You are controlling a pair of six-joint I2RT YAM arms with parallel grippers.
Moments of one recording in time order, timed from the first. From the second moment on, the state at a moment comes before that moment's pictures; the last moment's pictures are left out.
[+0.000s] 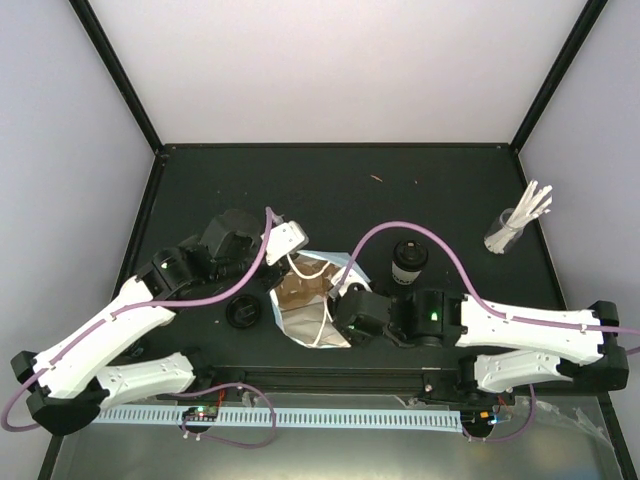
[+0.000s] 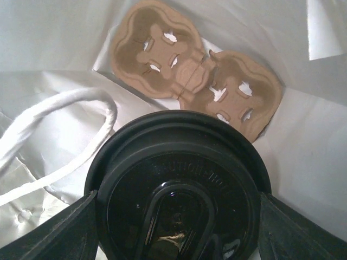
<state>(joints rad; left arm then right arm) -0.84 0.99 1.19 -0.84 0.02 0.15 1.40 1.18 1.15 -0.97 0.42 0.43</state>
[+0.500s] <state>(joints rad) -1.01 0.97 1.18 -0.85 -0.05 0.03 1.61 1.13 1.01 -0.89 0.63 0.53</state>
